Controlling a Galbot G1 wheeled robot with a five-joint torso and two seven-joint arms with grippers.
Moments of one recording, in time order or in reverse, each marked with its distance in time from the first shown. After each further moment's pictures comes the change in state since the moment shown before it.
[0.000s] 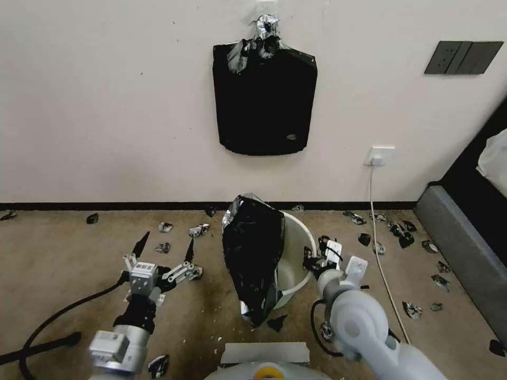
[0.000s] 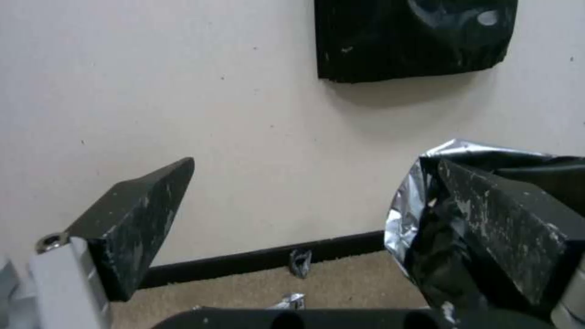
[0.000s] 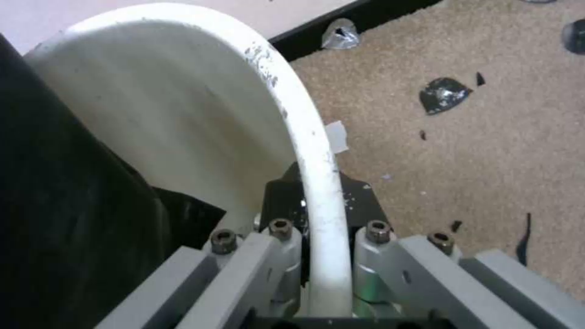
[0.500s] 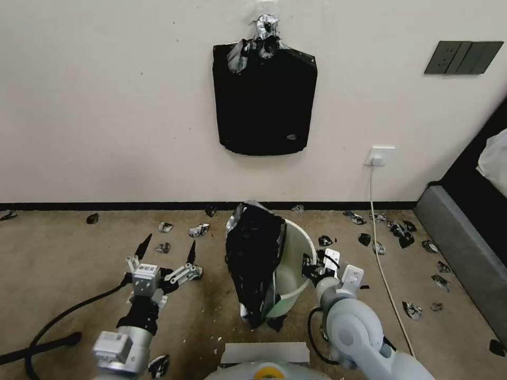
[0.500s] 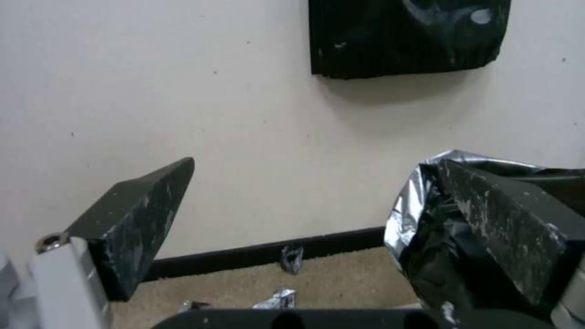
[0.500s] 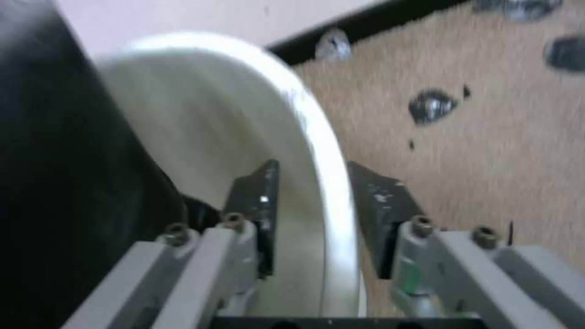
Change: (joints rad) left arm -0.001 -0.012 0.024 0.004 0.007 0.000 0.000; right arm -0.015 -0.021 0.006 0.031 -0.033 0.001 0.004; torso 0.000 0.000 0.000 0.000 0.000
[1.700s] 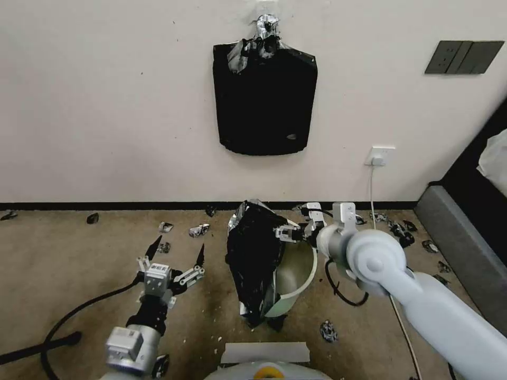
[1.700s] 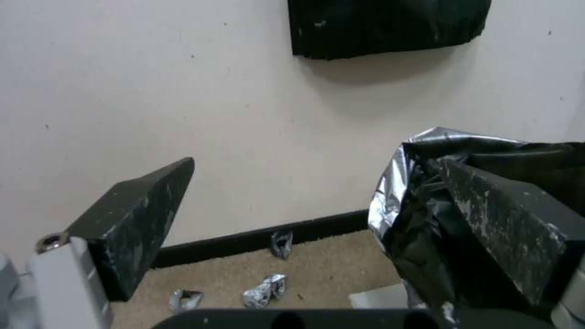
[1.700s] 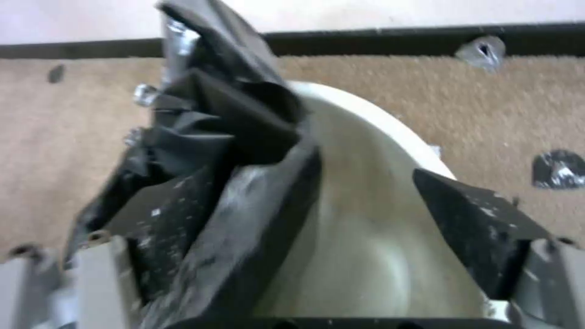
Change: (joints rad) left arm -0.020 0.032 0.048 -0.003 0.034 0.068 -0.023; right arm 0.479 -0.178 -0.117 -0.063 0.502 -0.433 -0.031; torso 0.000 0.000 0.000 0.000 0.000
